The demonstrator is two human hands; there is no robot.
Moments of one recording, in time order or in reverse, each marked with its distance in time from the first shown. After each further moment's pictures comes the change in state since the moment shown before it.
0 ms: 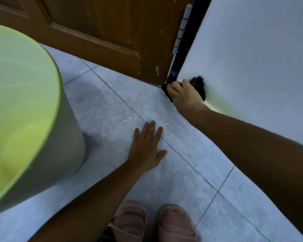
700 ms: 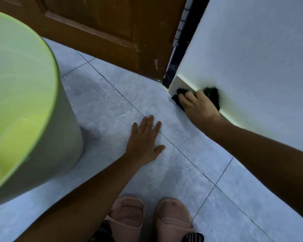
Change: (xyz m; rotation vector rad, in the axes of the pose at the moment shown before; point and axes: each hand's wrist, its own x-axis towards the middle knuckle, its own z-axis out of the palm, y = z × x) left_hand 0.000 -0.003 0.002 -0.007 0.005 0.012; right_hand -0.051 -0.019 0.026 0.112 0.005 -0.002
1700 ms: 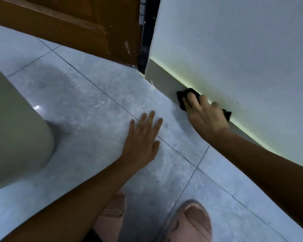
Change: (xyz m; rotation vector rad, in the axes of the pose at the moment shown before) left_hand -0.017 0.054 0.014 -0.023 0.130 0.158; right_hand -0.084 -0.025 0.027 0.317 -0.085 0.292
